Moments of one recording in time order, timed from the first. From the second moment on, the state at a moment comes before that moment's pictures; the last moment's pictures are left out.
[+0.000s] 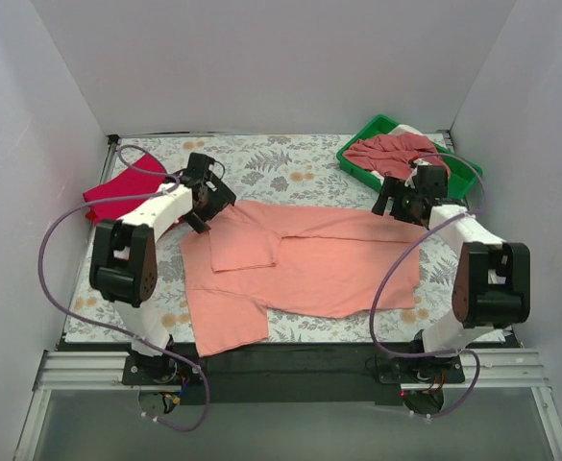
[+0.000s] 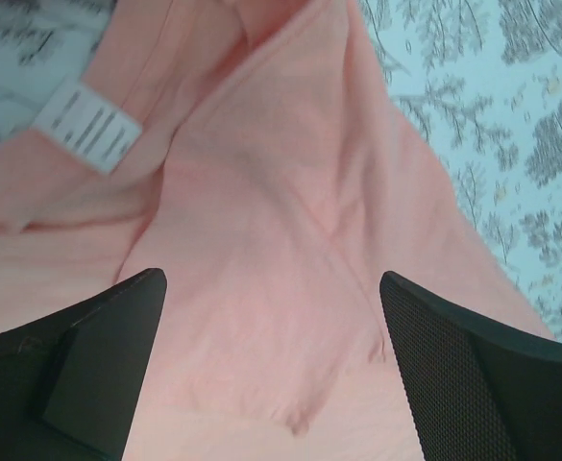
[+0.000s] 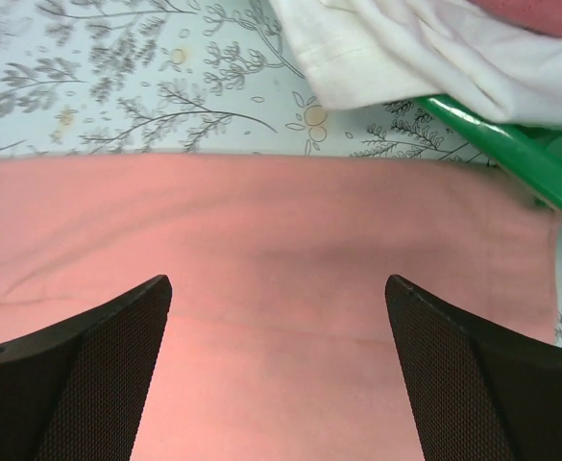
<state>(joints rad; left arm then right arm) -0.24 1.84 1.33 -0.57 -0.12 -0.98 0.01 1.61 1.00 -0.22 -0.19 0.26</state>
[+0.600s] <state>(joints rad) -0.86 1.09 0.69 -0.88 -0.14 -1.29 0.02 1.14 0.66 -0.27 -0.23 0.30</state>
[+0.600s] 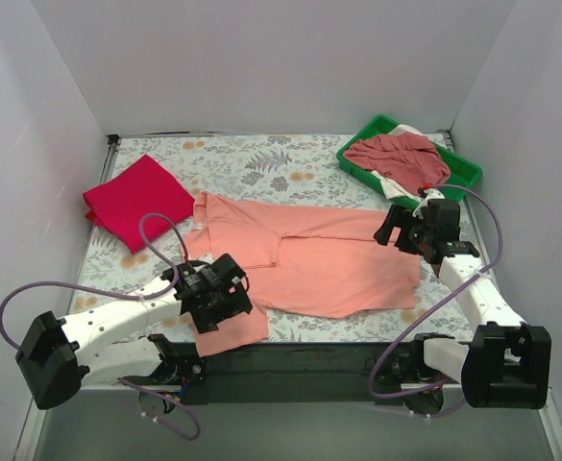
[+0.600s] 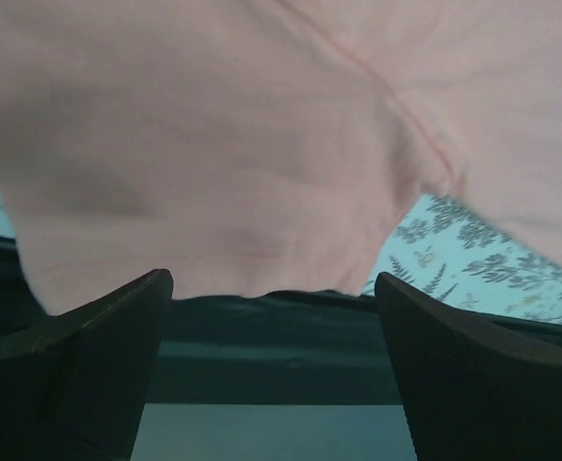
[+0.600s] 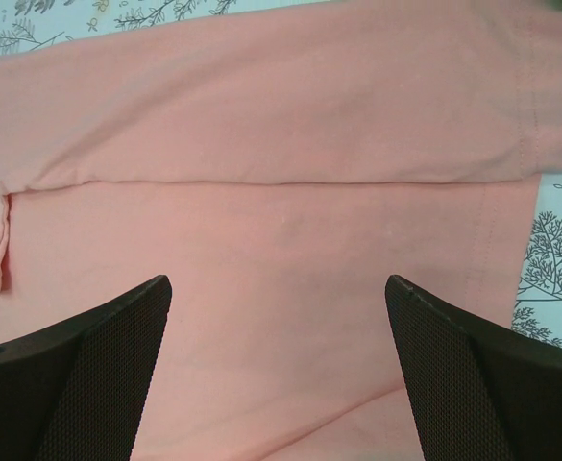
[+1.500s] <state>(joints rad) -0.96 1.16 0.56 -0.92 -0.09 -1.37 0.02 1.00 0.60 -0.41 -0.17 0.31</state>
